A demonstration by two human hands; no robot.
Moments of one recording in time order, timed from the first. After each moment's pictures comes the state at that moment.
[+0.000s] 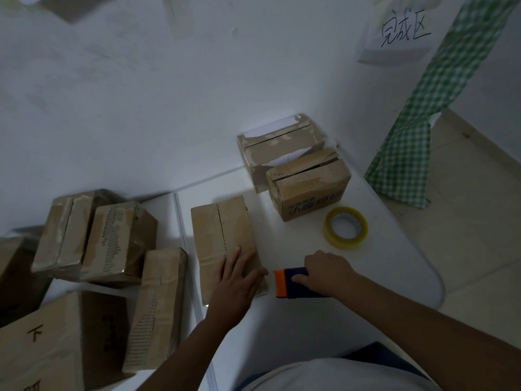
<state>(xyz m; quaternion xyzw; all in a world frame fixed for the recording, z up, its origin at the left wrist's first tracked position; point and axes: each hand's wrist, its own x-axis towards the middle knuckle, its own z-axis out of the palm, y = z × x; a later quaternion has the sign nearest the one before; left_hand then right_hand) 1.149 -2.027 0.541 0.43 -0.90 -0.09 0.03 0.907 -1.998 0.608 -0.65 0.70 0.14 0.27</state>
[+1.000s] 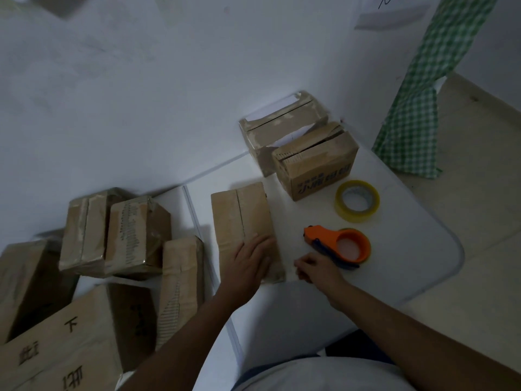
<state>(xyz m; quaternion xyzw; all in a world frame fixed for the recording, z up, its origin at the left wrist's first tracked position) 1.168 -2.035 0.560 0.37 -0.90 -0.22 0.09 0.975 -1.954 0.559 -0.23 0.71 -0.36 0.57</state>
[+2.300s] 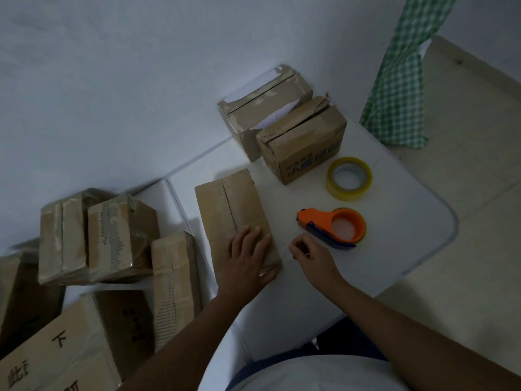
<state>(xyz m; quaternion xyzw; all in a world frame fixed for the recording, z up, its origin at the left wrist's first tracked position) 1.163 -2.026 0.542 0.35 -0.94 -0.04 0.03 0.985 -1.942 0.538 -0.36 0.71 -0.42 0.44</state>
